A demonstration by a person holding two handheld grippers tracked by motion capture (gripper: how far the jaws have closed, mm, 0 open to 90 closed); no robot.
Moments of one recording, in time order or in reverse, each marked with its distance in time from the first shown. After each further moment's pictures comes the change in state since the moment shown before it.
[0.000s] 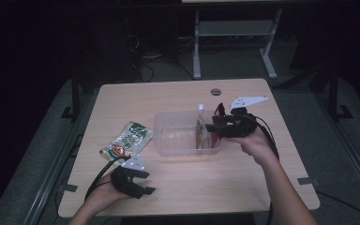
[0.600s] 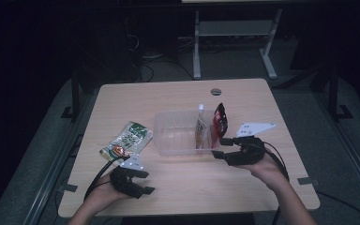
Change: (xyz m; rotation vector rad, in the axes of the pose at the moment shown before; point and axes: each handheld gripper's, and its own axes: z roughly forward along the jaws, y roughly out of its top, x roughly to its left) left arm 0.001 -0.002 -0.001 -0.015 0.001 -0.009; right arm 0.032 -0.058 -0.020 0.049 0.010 -0.062
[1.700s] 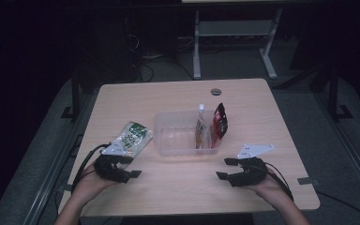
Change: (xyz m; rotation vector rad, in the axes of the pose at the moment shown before) left arm 0.039 -0.004 -0.045 -0.076 0.169 -0.092; right arm 0.011 -0.057 0.008 0.093 -0.012 0.030
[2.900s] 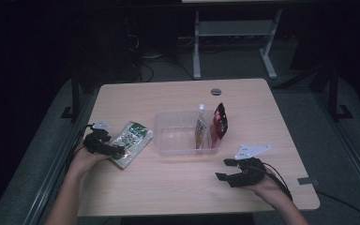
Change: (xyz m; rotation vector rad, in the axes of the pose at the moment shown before) left arm 0.111 -0.014 0.023 0.058 0.180 -0.170; right arm 0.000 -0.001 0.005 0.026 -0.010 -0.009
